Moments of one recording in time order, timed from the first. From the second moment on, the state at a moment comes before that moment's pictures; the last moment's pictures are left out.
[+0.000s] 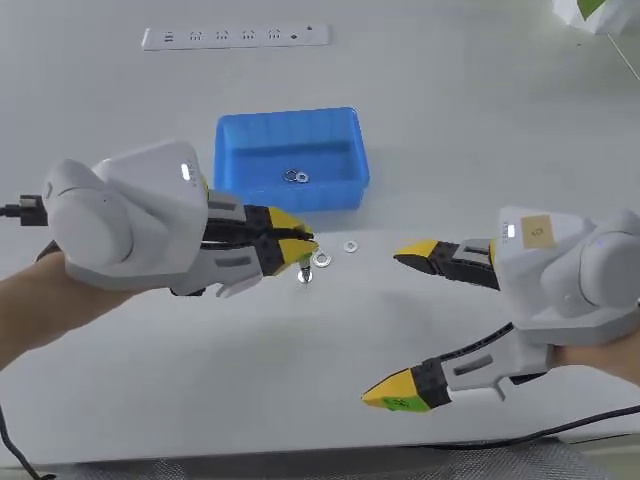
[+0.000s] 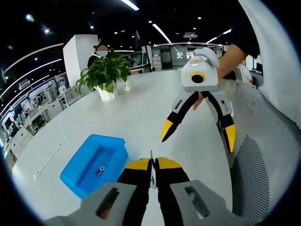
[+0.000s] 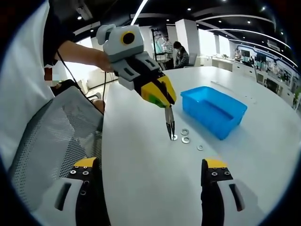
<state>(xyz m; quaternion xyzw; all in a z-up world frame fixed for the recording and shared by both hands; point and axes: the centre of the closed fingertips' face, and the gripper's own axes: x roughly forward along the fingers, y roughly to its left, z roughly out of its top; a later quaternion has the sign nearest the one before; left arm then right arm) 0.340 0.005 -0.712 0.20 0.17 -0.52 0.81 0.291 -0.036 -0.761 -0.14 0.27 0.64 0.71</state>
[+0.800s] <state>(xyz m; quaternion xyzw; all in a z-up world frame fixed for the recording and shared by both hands) 0.340 0.007 -0.711 0.21 0.17 -0.52 0.81 0.295 -0.035 -0.756 -0.12 0.27 0.63 0.72</state>
